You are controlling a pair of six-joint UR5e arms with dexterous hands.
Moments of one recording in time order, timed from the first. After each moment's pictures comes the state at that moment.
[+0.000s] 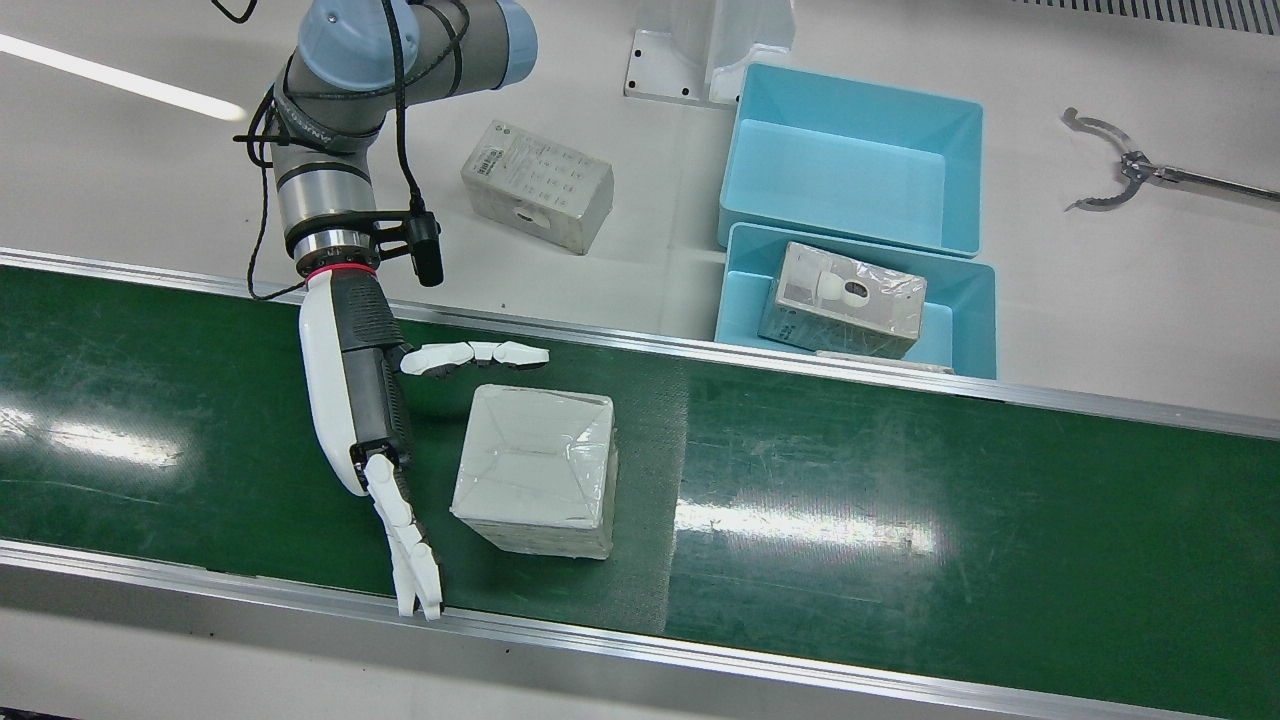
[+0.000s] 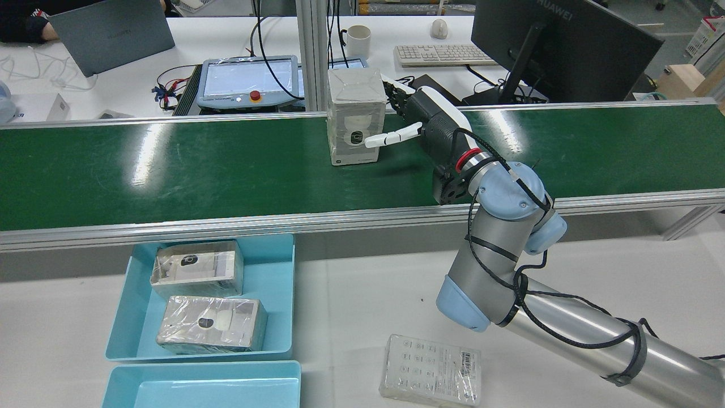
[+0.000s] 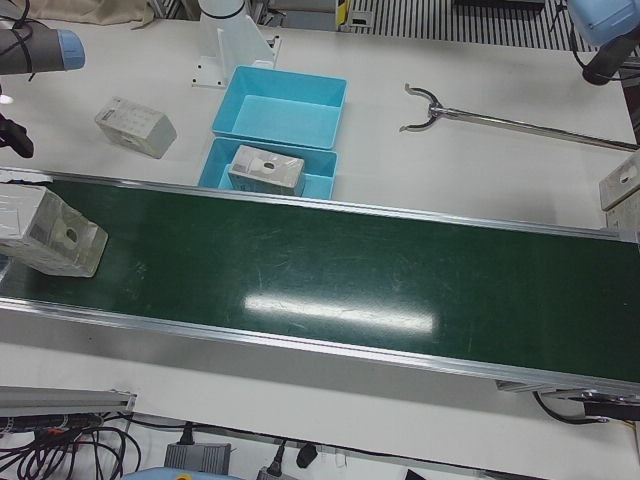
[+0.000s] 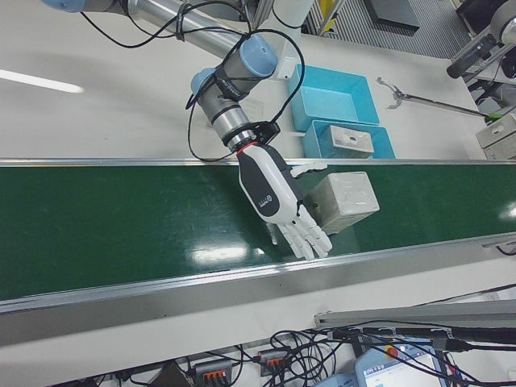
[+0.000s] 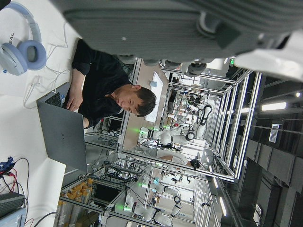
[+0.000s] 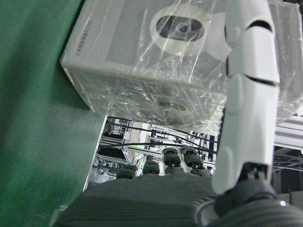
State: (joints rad) left arm -1.82 -1.81 -1.72 0.52 1.92 -0.16; right arm 0.77 -0.90 1.62 -3.56 -1.13 -0.33
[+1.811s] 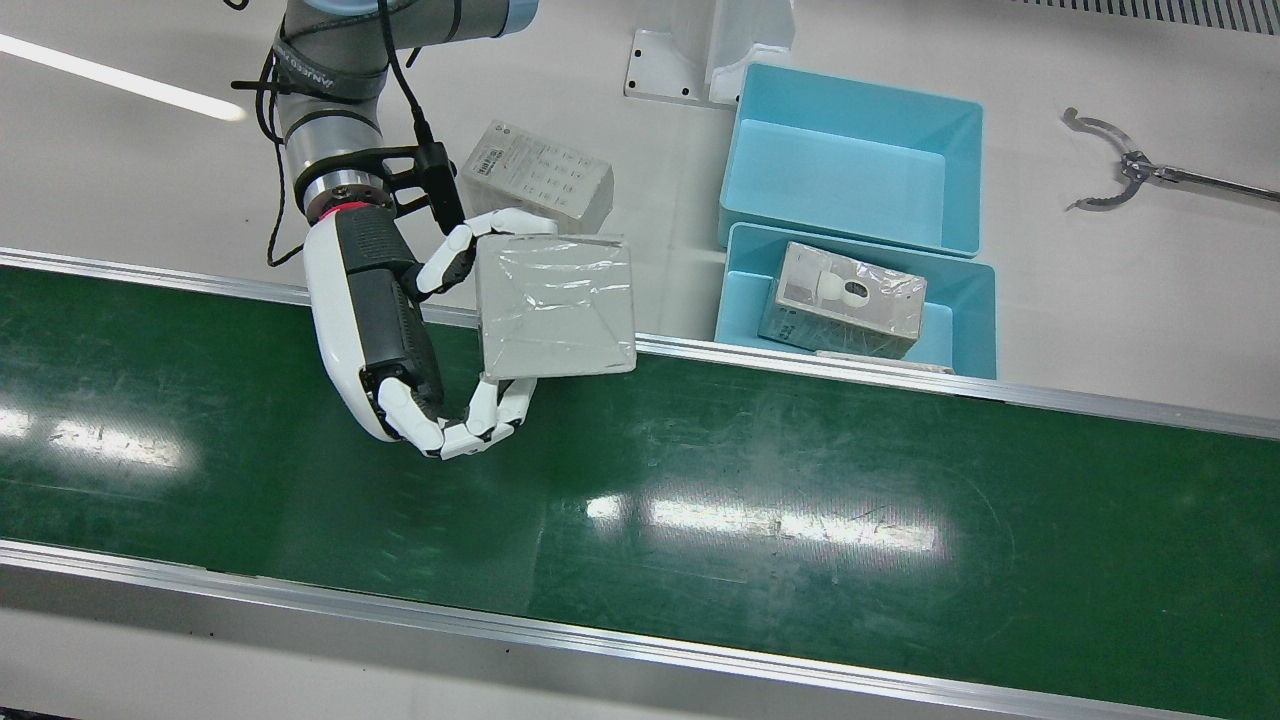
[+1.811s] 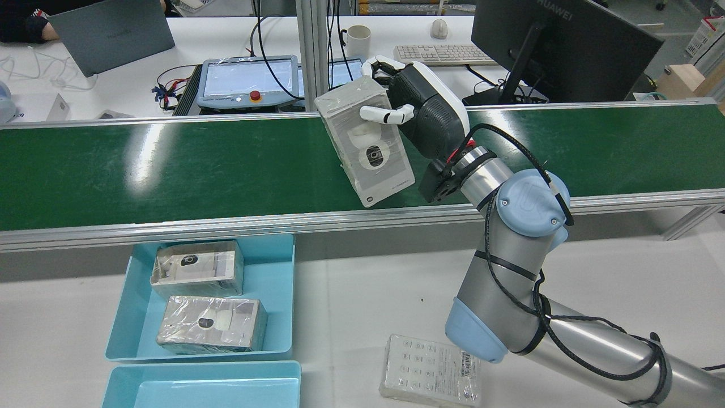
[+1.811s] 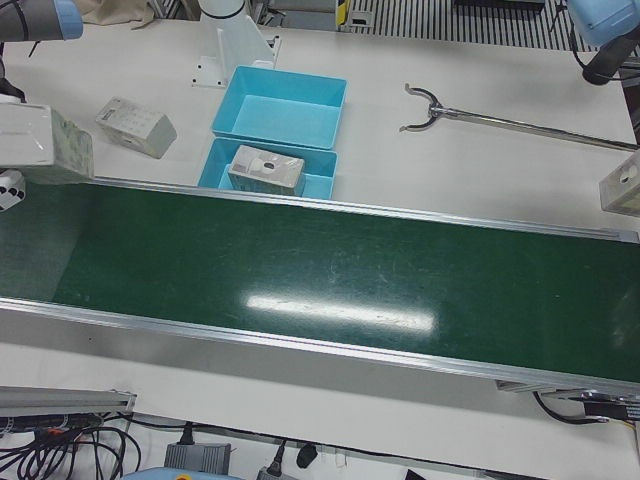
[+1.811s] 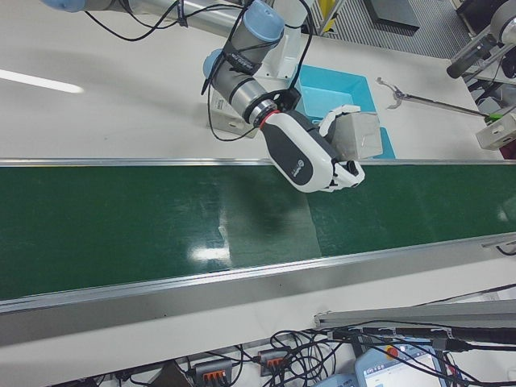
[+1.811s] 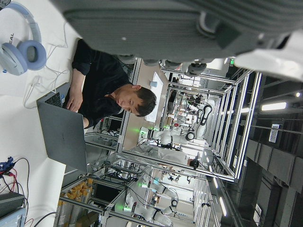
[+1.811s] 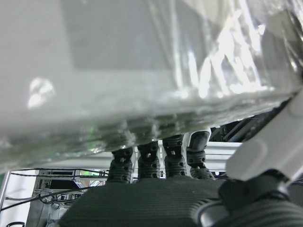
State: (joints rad) left arm -1.82 -1.81 -1.72 0.52 1.92 -0.16; right arm 0.73 -0.93 1.80 -3.48 -1.07 -0.33
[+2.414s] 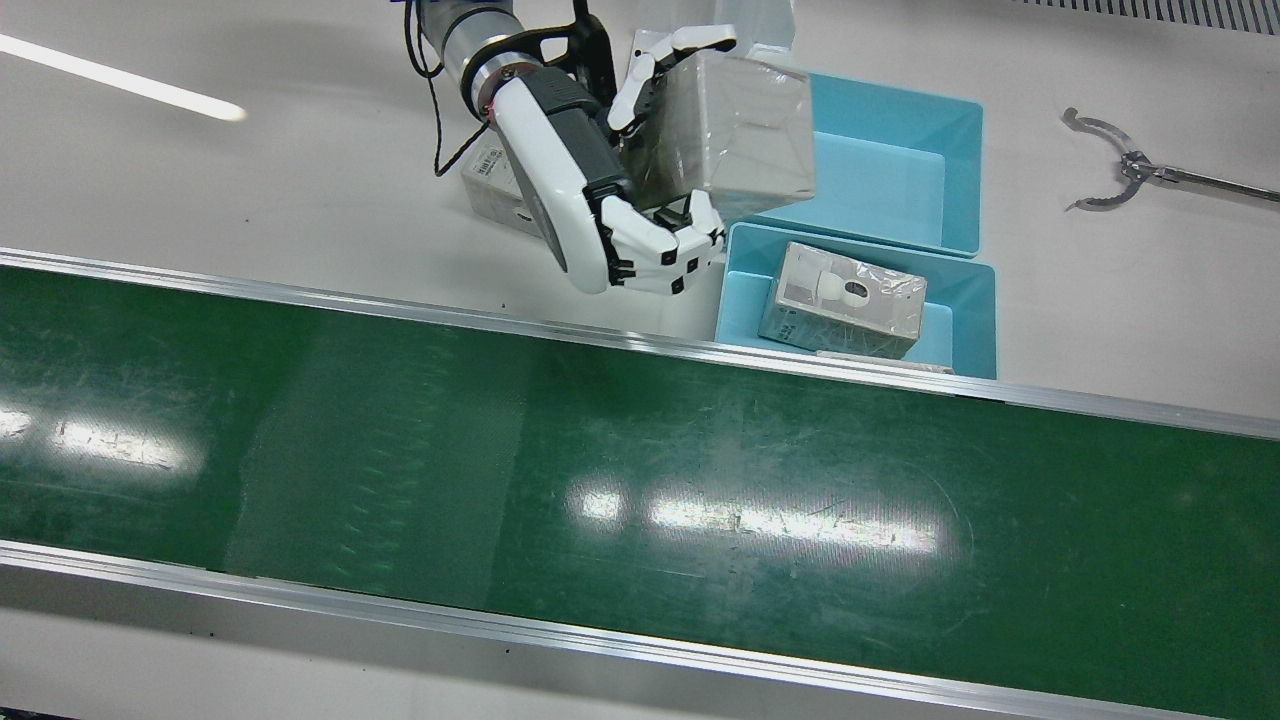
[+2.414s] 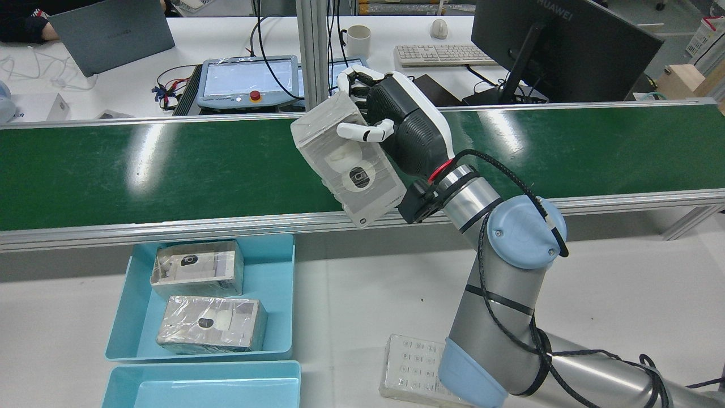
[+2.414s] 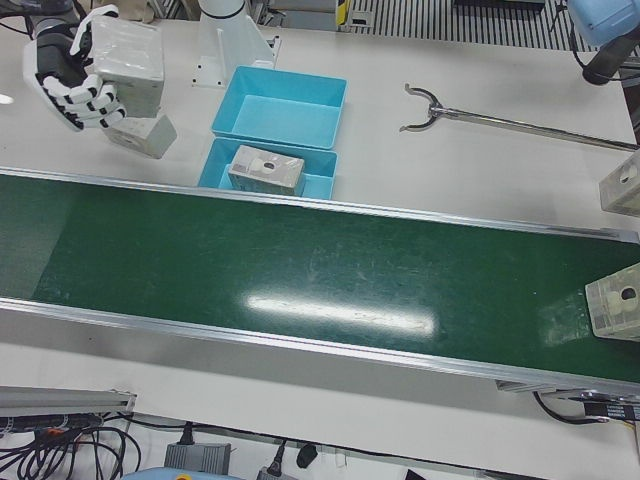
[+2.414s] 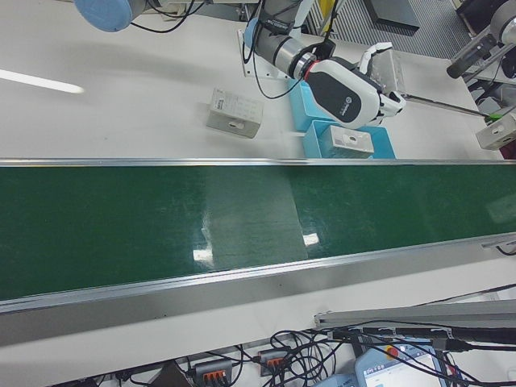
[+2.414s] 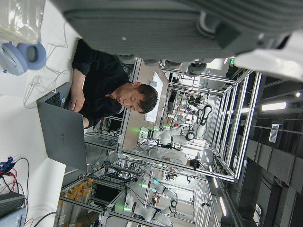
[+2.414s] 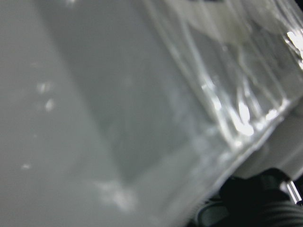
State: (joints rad) left arm -1.82 -1.81 -1.72 0.52 1.92 -0.16; right arm 0.46 -0.87 1.99 -3.48 -0.93 -0.53
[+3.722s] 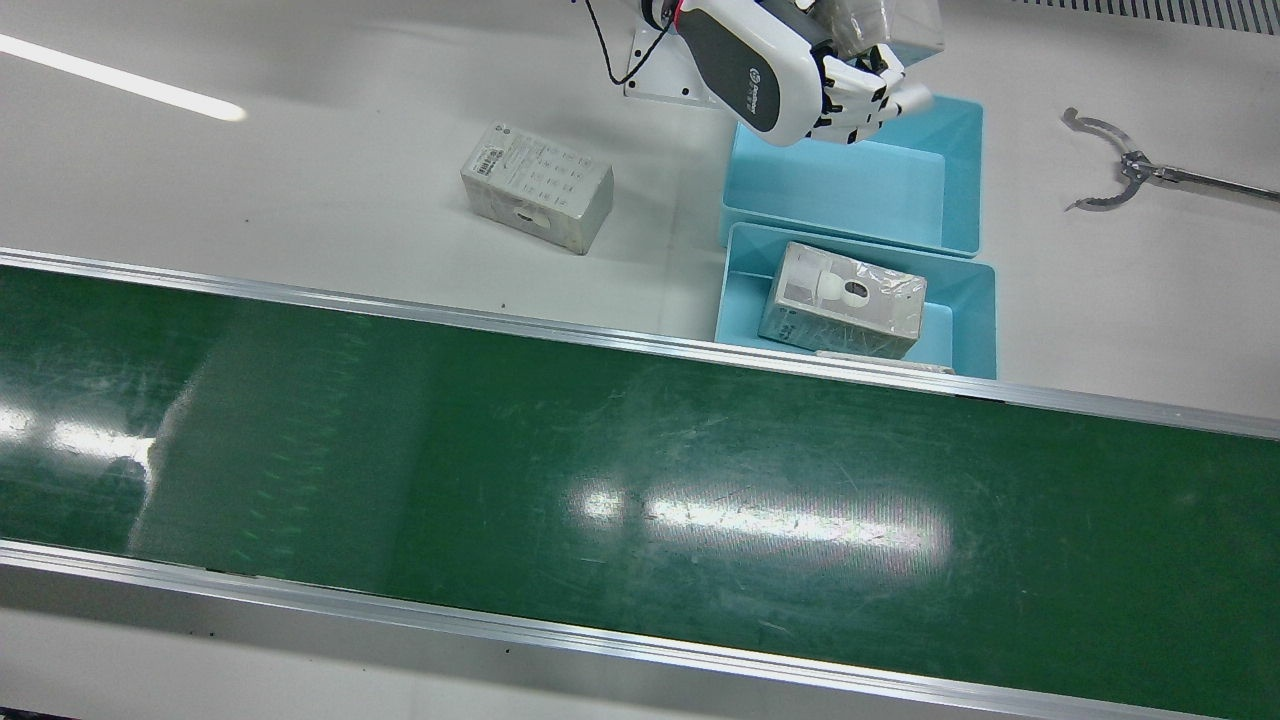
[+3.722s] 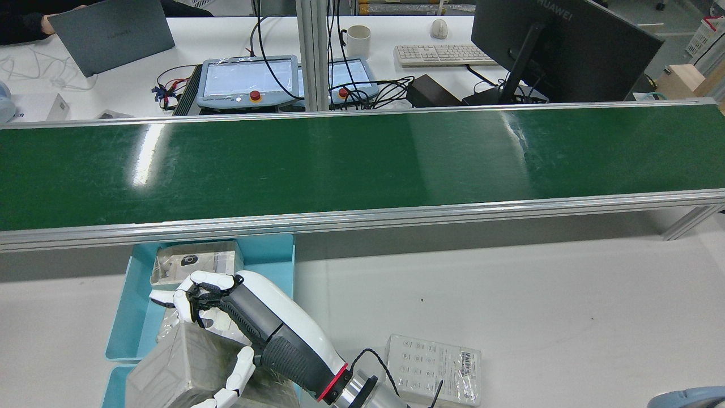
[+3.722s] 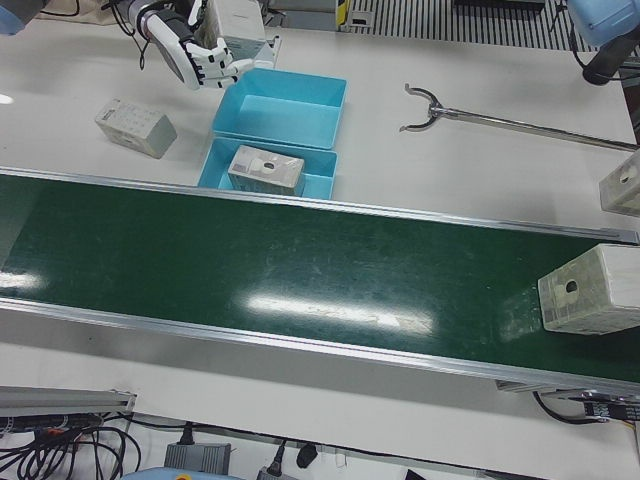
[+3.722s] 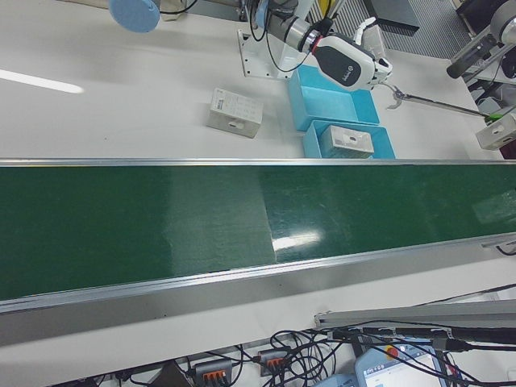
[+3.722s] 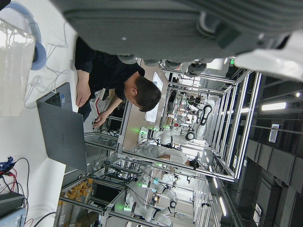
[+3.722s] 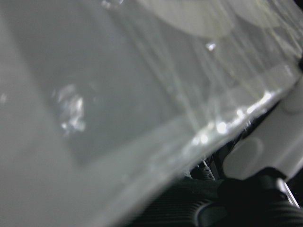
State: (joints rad) left arm -1.82 -1.81 -1.72 0.52 1.92 -0.16; right arm 0.13 -0.87 2.01 -3.39 -0.89 -0.76
